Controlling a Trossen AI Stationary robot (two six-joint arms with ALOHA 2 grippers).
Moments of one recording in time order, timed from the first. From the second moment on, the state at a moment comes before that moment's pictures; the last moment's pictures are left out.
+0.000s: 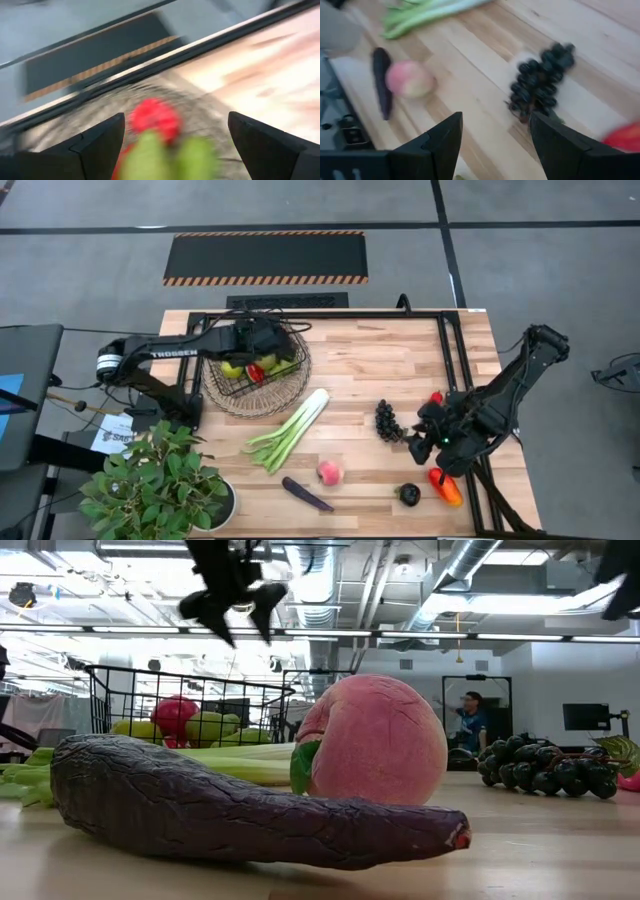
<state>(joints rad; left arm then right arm) 0.21 1.44 1.24 -0.83 -0.69 -0.73 0.81 1.17 0.97 -1.01 0.57 1.59</state>
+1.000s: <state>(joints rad) -0.07 1.44 1.25 -0.38 -0.25 -0.47 0.85 1.40 0.97 -0.99 0.42 1.97</state>
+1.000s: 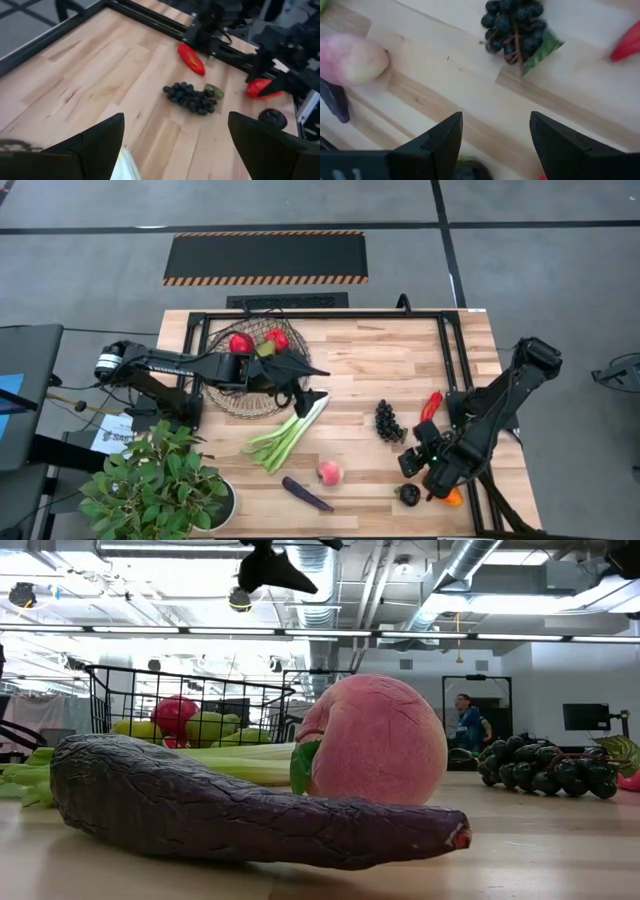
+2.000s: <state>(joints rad) 0.00 1.60 1.25 -0.14 -0.05 -0.57 0.49 1.49 0.97 -0.96 0.29 1.25</state>
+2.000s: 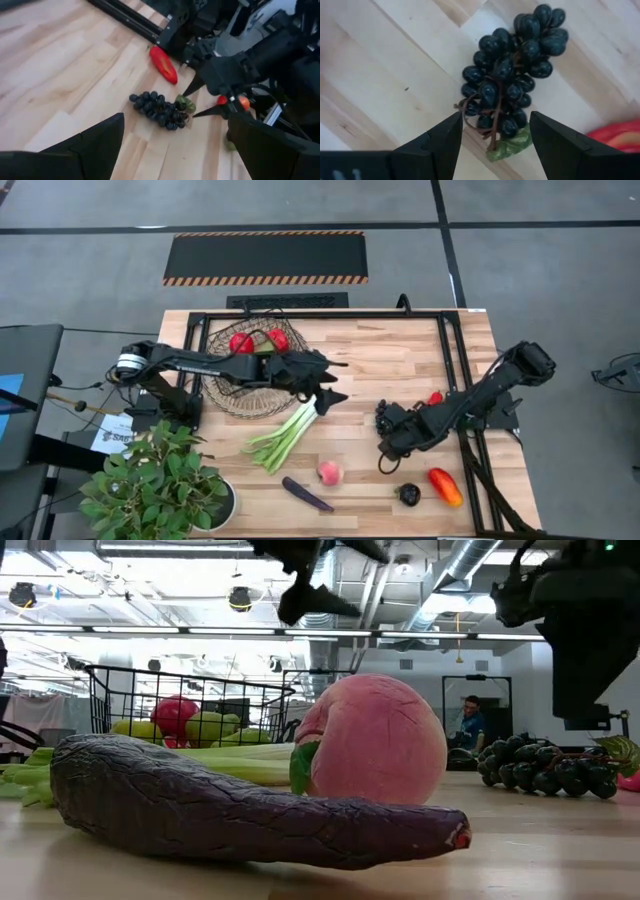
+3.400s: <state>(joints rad) 0.14 1.61 1.25 -0.14 0.08 -0.67 0.35 1.34 0.54 -0.54 0.21 1.12</state>
